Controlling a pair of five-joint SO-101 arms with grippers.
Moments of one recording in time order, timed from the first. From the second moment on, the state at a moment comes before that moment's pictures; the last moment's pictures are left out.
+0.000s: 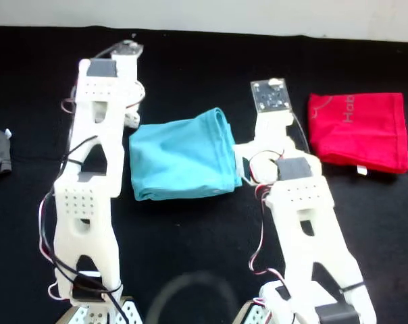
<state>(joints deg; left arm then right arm) -4.4 42.7 -50.0 95.1 -2.6 -17.1 -28.2 37.7 50.4 0.5</state>
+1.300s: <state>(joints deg) 2.7 -10.1 45.8 45.3 -0.4 -21.6 45.0 -34.7 70.4 -9.5</state>
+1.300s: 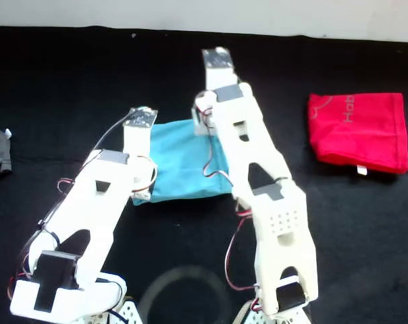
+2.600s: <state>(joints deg) -1.5 15.4 9.9 49.0 0.0 -21.7 54.8 -72.8 100.4 -13.4</state>
